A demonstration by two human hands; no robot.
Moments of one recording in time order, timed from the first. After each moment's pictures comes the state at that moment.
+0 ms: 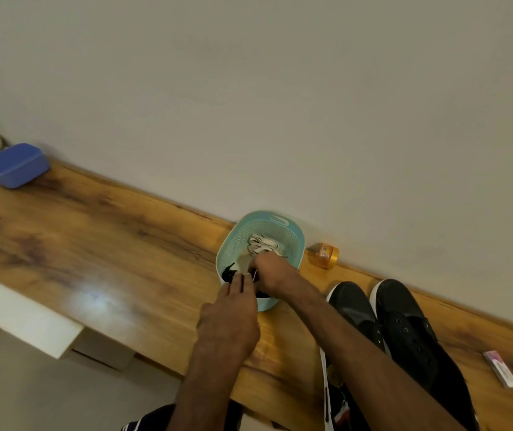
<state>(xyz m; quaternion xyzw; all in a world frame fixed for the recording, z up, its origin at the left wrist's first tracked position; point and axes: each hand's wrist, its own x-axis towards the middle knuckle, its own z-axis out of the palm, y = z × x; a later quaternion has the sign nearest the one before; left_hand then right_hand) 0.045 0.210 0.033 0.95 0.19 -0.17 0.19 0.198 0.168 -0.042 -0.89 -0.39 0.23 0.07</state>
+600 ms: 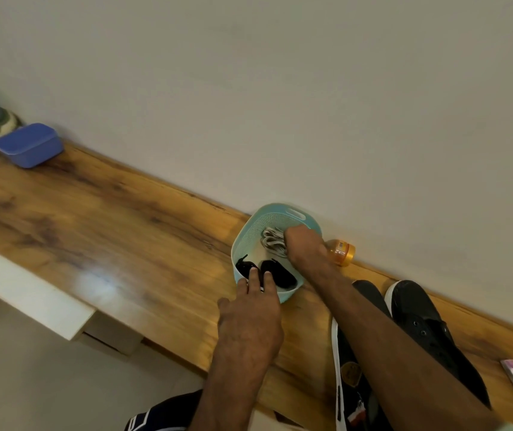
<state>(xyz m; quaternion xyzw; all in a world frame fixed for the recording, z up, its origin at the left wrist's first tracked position) 0.044 0.205 0.030 0.94 0.19 -0.23 0.17 0.231 0.171 -0.036 -0.95 -0.31 0.09 -0.05</state>
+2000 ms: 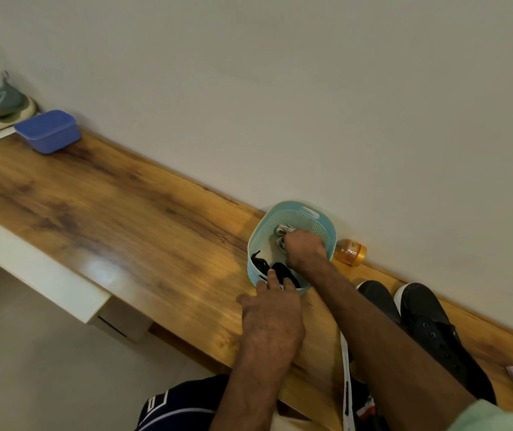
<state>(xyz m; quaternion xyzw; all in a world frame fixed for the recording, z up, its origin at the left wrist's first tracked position) 0.045 0.202 0.032 0.93 0.17 -0.27 0.18 0.220 0.189 -0.060 -0.92 -0.36 0.07 -0.14</state>
